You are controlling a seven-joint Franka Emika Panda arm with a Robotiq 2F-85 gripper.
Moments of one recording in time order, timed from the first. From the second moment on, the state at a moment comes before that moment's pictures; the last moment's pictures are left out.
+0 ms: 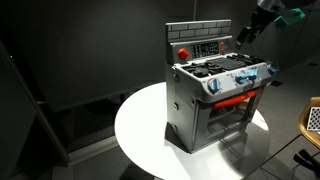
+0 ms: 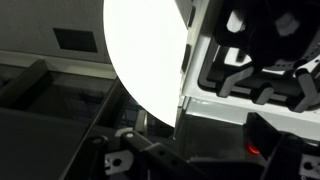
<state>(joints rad) -0.08 0.03 -0.08 -2.13 -0.18 2.59 -0.06</state>
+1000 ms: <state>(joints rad) -0.05 0.14 -0.08 -2.01 -0.20 2.66 0.03</state>
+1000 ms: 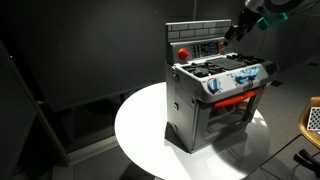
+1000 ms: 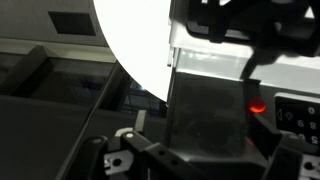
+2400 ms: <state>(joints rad) -0.06 0.12 -0.08 -2.01 -0.18 2.55 0.02</state>
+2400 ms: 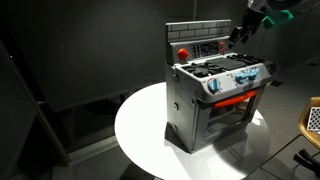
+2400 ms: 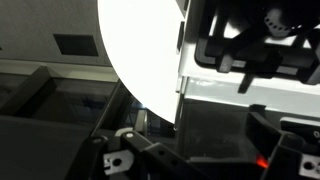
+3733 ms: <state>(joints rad) -0.10 -0.28 -0.14 -2.13 -0.11 1.86 -0.24</state>
